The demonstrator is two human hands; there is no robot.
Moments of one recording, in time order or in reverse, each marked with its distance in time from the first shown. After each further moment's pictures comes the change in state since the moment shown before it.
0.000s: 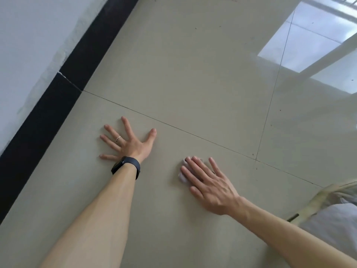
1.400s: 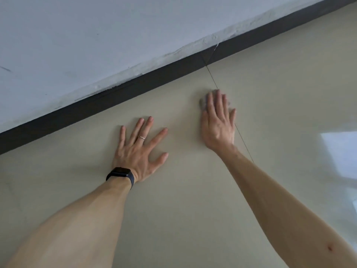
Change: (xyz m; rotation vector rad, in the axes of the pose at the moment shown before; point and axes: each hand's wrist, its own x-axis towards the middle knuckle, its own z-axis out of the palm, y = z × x) left_hand -0.025 -0.211 -0.022 0.200 0.348 0.254; right_hand 0.287 -0.119 -0.058 0.131 0.007 0.036
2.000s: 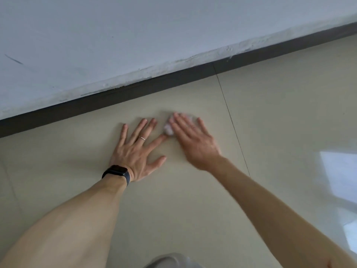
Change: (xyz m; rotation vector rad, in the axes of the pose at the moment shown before) left_hand -0.001 -0.003 0.001 0.041 0.011 -0.036; right_hand -0.009 -0.013 0.019 -0.241 -0.159 -0.715
